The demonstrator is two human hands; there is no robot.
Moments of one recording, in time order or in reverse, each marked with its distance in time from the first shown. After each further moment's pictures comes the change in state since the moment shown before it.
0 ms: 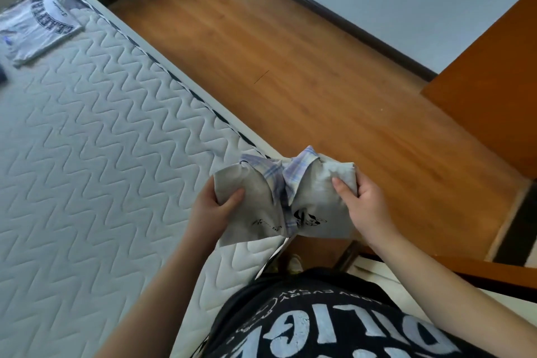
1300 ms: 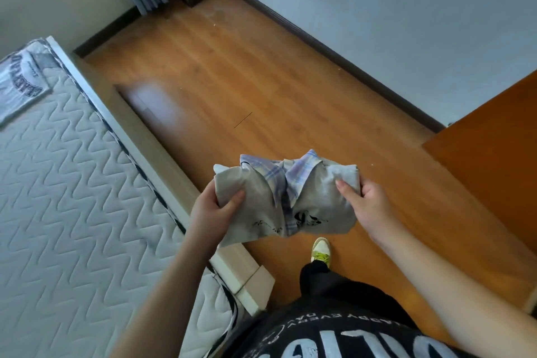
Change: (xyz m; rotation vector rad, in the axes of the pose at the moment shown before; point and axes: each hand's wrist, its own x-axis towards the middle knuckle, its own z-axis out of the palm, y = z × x) left_hand 0.279 0.175 0.313 0.077 0.050 -0.038; right_hand 0.406 -0.018 -0.264 0.055 -0.181 0.083
